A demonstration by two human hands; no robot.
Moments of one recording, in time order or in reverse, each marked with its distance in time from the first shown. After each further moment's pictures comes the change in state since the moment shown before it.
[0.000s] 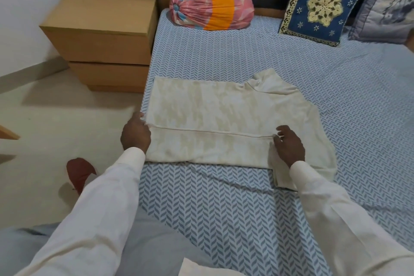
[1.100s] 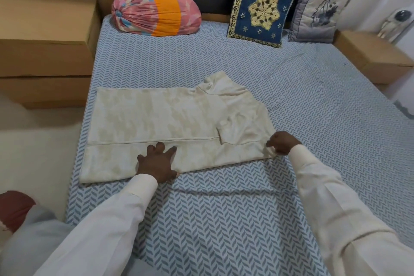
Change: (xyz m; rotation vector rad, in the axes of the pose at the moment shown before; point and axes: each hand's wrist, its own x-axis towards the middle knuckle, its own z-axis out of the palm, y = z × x) left_hand -0.098 0.101 0.091 0.619 -0.658 0.540; right_hand 0.054 0.090 -0.106 -0.071 -0.366 0.441
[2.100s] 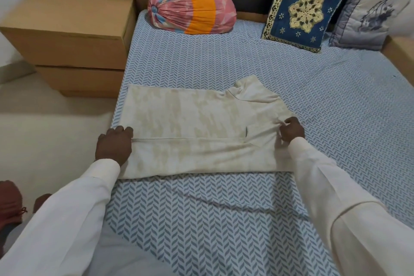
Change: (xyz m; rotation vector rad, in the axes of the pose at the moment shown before) left_hand 0.010 -0.166 -0.032 0.141 0.340 -0.301; right_hand 0.070 -0.087 0.033 0.224 0.354 -0.091
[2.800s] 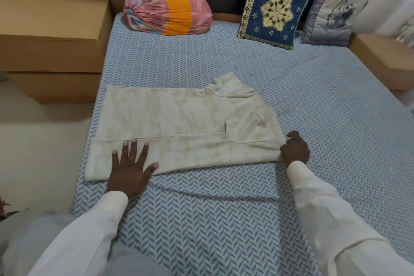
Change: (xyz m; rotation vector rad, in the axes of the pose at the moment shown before) left_hand -0.070 0.072 0.058 -0.196 -0.010 0.195; right_hand -0.067 0.086 -0.049 -0.244 0.207 -0.085
